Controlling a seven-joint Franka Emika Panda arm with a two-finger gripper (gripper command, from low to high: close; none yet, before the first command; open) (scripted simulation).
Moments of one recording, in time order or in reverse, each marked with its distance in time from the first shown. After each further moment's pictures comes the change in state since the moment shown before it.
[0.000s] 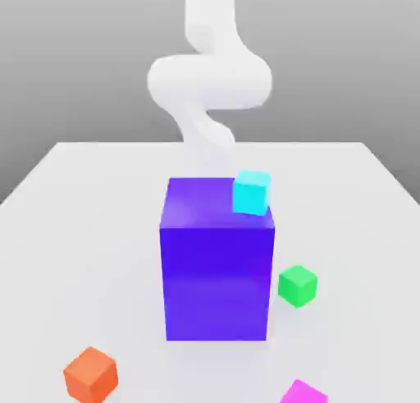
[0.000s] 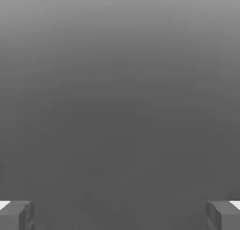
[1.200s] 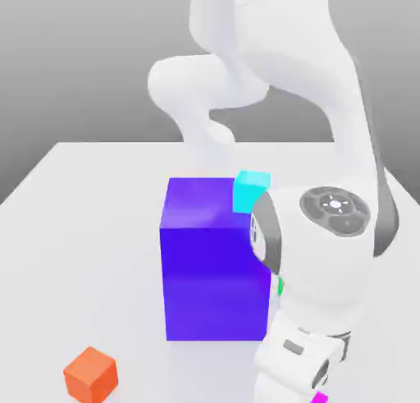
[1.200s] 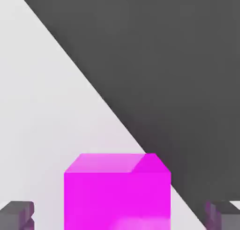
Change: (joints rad) arm 0.232 1.225 -0.015 0.058 0.031 0.430 -0.652
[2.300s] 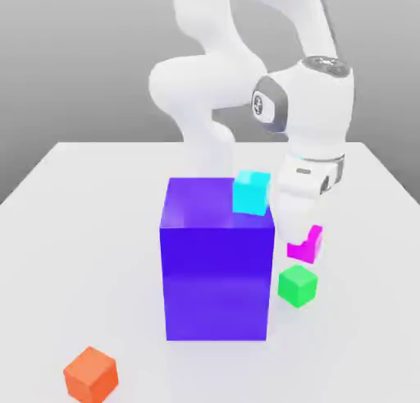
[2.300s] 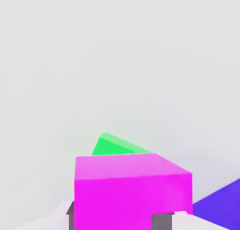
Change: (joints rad) arm 0.137 -0.709 0.195 -0.745 0.040 0.035 0.117
